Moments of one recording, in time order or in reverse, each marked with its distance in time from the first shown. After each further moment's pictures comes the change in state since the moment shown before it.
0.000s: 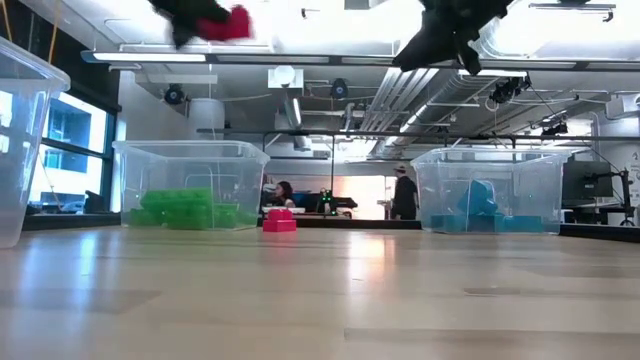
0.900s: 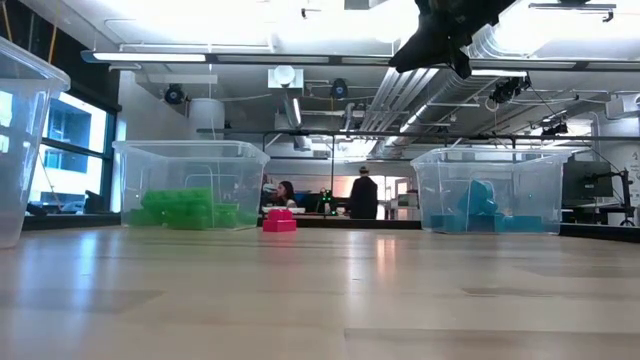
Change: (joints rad) left arm -0.954 0.053 0.000 -0.493 -0.011 -1.270; right arm -0.110 0.000 0.000 0.045 -0.139 -0.122
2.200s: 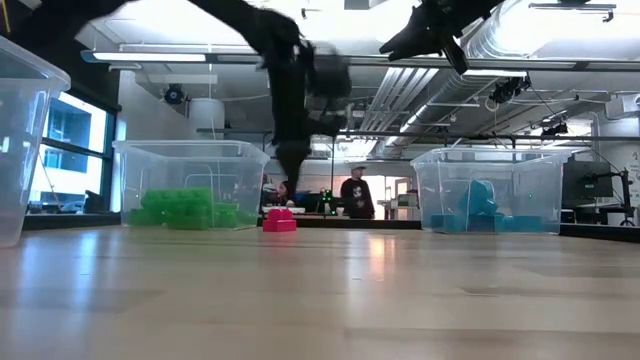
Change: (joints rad) left arm 1.180 0.963 0.704 0.106 -0.347 1.659; right arm 0.001 0.000 0.000 0.132 0.113 0.178
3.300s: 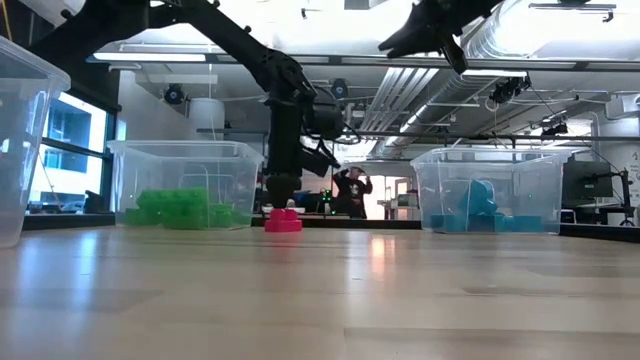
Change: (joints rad) left arm 0.139 0.159 0.049 -0.065 0.018 0.095; right arm 0.007 0.000 0.000 0.003 -0.023 0.015
